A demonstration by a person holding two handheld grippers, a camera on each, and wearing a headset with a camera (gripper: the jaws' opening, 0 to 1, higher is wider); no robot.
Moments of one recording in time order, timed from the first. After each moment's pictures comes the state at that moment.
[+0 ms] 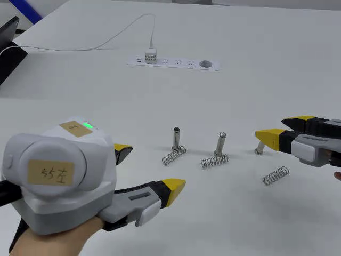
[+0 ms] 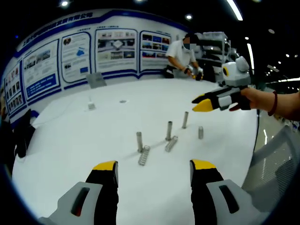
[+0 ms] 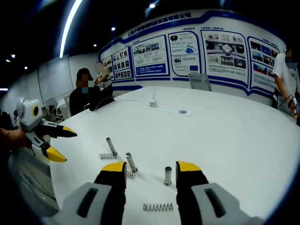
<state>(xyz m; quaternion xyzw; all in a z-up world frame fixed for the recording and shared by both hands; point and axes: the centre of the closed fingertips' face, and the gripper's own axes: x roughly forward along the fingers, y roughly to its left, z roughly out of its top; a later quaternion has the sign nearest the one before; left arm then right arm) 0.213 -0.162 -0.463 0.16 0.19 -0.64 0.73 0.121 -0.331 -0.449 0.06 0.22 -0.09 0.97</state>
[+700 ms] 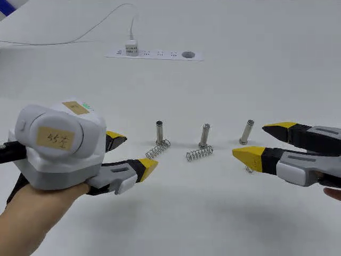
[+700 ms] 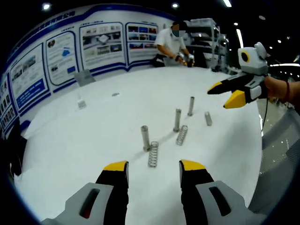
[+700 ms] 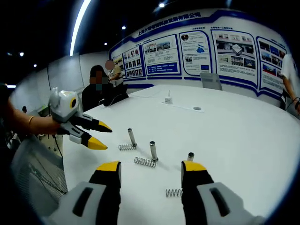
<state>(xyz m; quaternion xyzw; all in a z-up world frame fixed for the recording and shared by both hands) 0.236 -0.191 -0.500 0.21 0.20 -0.67 0.69 0.108 -0.285 -0.456 0.06 0.22 -0.04 0.97</state>
